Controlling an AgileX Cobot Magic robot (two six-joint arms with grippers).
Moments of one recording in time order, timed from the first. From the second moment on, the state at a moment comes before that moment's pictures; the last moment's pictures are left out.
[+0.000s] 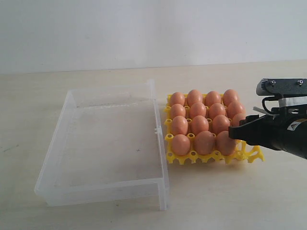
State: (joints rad) left arm -0.01 0.01 0.00 0.11 0.33 -0.03; right arm 0.32 1.57 -0.46 0.43 -0.38 -0.21
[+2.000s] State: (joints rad) left arm -0.01 0.01 0.00 0.11 0.33 -0.03; right arm 0.31 0.72 -0.51 0.45 0.17 -0.26
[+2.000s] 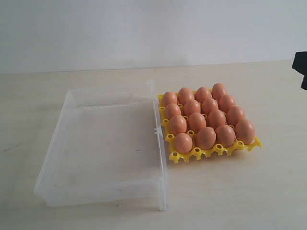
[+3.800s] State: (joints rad) left arm -0.01 0.01 0.00 0.11 0.33 -0.03; right arm 0.19 0.10 -0.25 0.00 0.53 -0.06
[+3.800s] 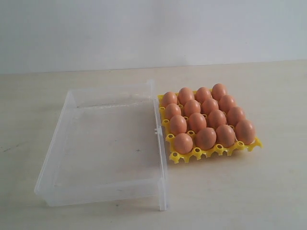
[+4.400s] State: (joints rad) left arm -0.01 0.01 0.00 0.11 0.33 -0.03; right arm 0.19 0.01 -0.10 -0.06 0.47 -0.10
